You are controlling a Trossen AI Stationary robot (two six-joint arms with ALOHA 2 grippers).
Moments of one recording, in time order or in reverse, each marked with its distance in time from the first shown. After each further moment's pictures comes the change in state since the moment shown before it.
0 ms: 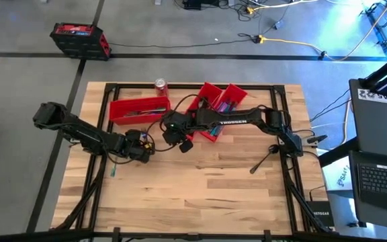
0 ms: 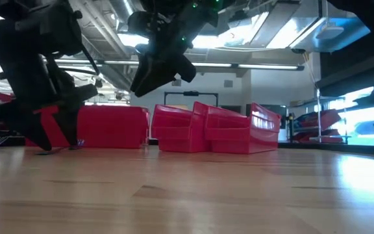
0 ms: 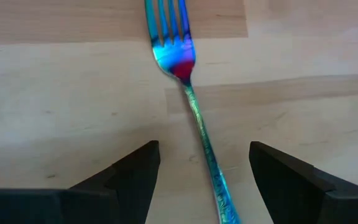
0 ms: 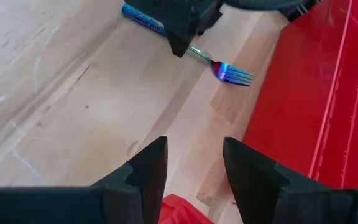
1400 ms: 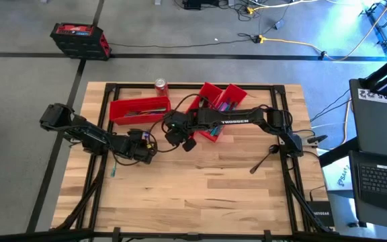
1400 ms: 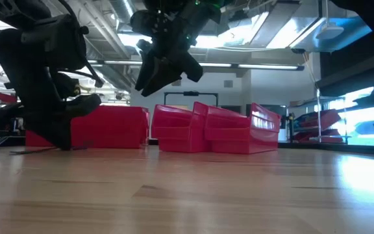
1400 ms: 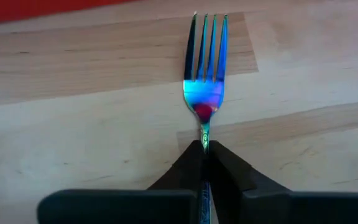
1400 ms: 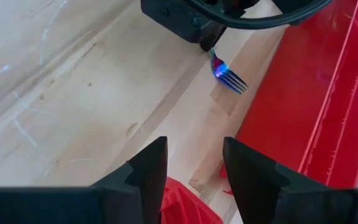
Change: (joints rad) left arm 0.013 0.103 0.011 -0.009 -0.108 0.055; right arm 0.000 -0.016 0.001 -0.050 0.029 -0.090
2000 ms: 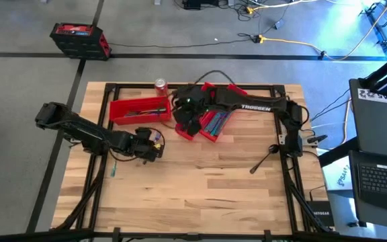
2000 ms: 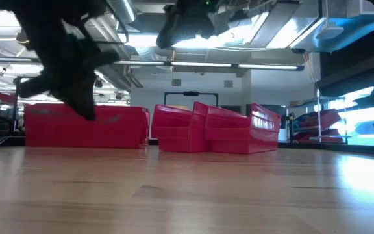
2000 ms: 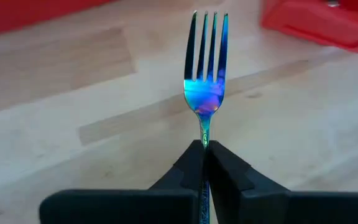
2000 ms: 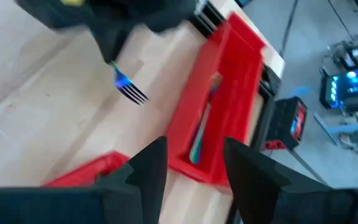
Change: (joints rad) left arm -0.007 -0.139 0.203 -0.084 0.076 0.226; right arm -0.107 -0.224 -0.001 -0.036 -0.063 0.014
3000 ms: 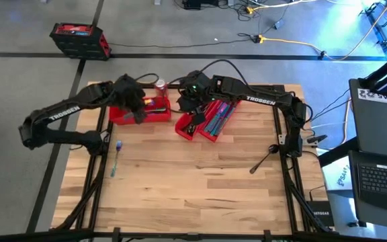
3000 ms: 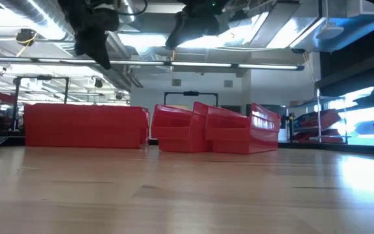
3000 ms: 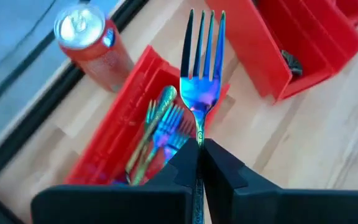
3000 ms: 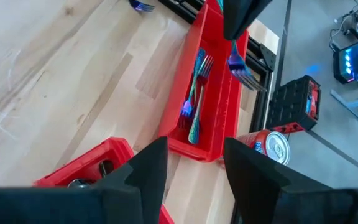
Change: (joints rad) left arm 0.795 -0.253 0.330 -0.293 0.475 1.419; right arm -0.083 -0.038 0.001 -0.039 -0.081 0.101
